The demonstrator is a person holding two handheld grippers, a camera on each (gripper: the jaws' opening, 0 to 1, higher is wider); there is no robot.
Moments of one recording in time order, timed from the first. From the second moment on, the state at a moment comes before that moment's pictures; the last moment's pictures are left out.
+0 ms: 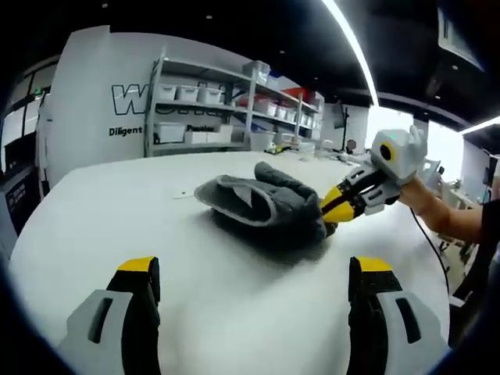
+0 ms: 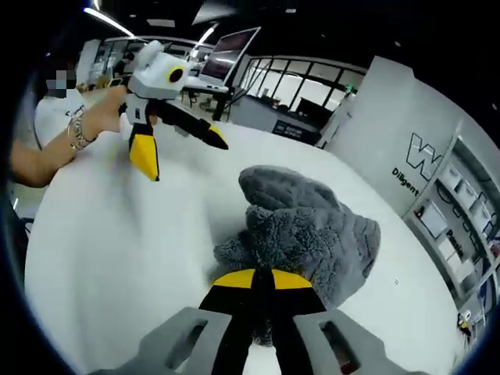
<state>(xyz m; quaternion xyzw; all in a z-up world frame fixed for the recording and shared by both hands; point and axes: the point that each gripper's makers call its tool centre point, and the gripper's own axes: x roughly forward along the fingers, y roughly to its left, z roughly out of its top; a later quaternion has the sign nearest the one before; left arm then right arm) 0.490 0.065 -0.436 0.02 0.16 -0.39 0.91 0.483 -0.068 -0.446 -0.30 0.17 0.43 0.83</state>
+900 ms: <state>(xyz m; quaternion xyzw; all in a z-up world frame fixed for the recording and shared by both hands) 0.460 0.053 -0.447 0.10 0.19 -0.46 0.86 0.425 -0.070 -0.427 -0.26 0.16 0.47 0.83</state>
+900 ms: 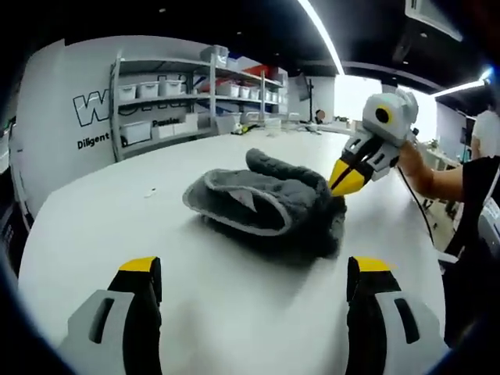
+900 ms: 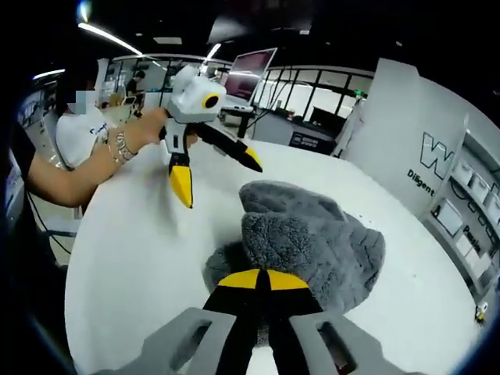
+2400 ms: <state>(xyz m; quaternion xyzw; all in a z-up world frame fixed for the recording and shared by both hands) 0.457 0.051 -0.449 0.10 0.19 -0.47 0.86 0.447 0.004 -0.417 -0.49 0.07 0.44 0.75</state>
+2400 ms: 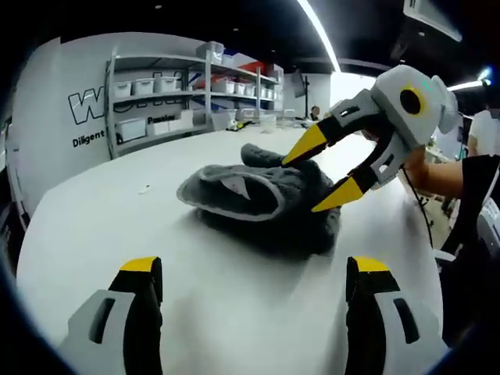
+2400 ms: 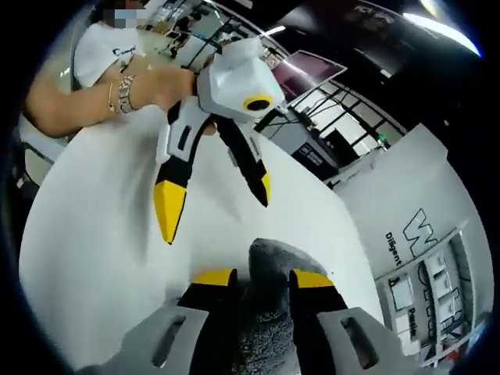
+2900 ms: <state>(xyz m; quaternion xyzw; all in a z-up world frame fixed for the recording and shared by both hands) 0.455 0.047 -0.451 0.11 0.20 -0.47 0.85 0.454 -0.017 -0.400 -0.48 0.05 0.41 0.77</state>
